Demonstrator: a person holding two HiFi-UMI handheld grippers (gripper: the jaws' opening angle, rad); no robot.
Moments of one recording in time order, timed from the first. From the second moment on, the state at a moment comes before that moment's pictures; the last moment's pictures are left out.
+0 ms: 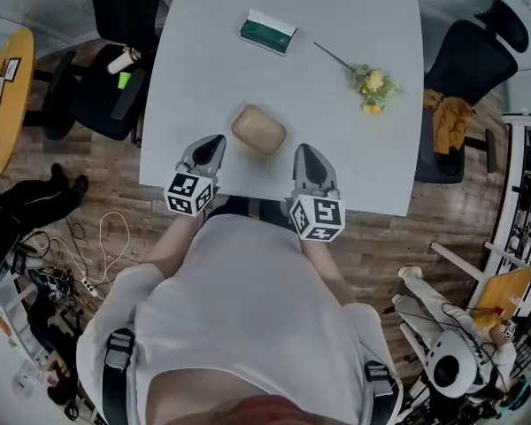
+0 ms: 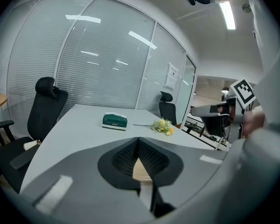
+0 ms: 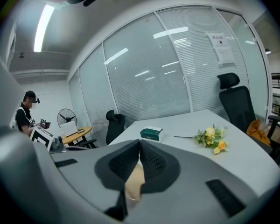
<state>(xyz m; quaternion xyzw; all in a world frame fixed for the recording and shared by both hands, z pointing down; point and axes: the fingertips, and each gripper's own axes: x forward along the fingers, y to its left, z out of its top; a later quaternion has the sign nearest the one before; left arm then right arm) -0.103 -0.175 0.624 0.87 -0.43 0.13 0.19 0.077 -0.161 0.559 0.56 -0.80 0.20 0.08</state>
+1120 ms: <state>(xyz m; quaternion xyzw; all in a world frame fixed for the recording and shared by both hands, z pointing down) -0.097 -0.197 0.695 0.86 -0.40 0.24 0.21 0.077 -0.170 0.558 0.57 -0.79 0.20 0.07</state>
